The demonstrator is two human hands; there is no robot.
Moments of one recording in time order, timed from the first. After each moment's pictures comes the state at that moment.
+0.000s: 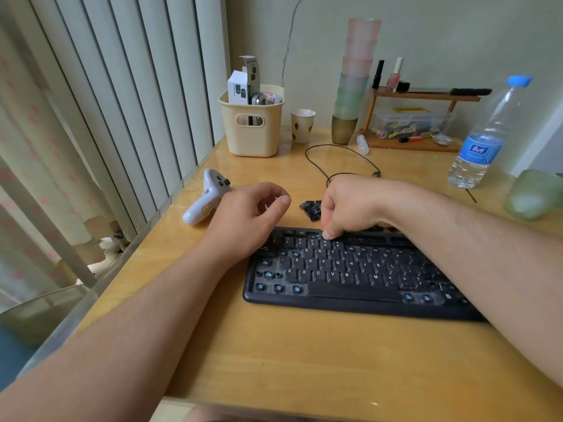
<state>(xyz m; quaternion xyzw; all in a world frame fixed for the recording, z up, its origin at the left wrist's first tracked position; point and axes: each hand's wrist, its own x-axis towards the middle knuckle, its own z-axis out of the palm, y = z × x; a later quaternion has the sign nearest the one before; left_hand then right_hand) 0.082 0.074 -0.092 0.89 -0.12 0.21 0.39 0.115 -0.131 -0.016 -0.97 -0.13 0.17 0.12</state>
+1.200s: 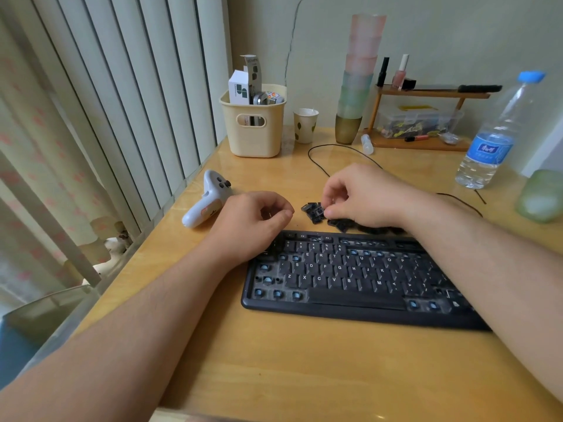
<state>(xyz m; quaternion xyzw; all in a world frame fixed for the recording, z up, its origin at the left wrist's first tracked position) 0.090 0.072 -0.094 0.90 -0.10 0.15 0.39 0.132 -0.150 -0.025 -0.96 -0.20 0.03 0.17</state>
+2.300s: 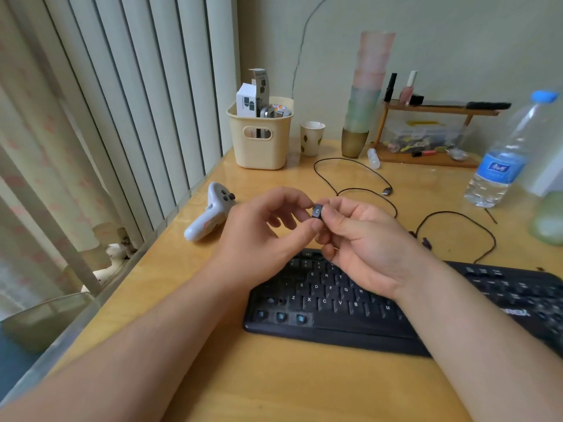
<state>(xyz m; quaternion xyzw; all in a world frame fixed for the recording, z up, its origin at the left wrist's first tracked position) 0.069 0.052 -0.082 0.79 -0.20 0.26 0.52 0.089 -0.127 -0.058 -0.58 -0.09 0.19 0.78</state>
